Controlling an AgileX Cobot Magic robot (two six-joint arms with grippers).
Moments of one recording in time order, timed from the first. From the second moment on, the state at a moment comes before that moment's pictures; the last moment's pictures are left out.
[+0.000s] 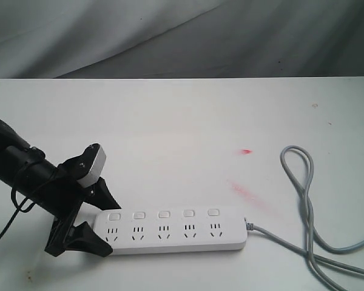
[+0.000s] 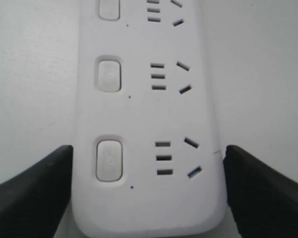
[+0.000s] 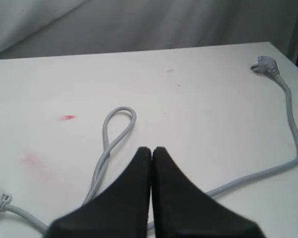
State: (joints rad) left arm -0.01 2.00 -0.90 -0.96 0.95 2.10; right arm -0.03 0.01 -0.01 0.04 0.39 0.03
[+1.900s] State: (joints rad) left arm -0.01 2.00 -0.90 -0.99 0.95 2.10; right arm -0.03 0.01 0.00 0.10 0.36 0.03
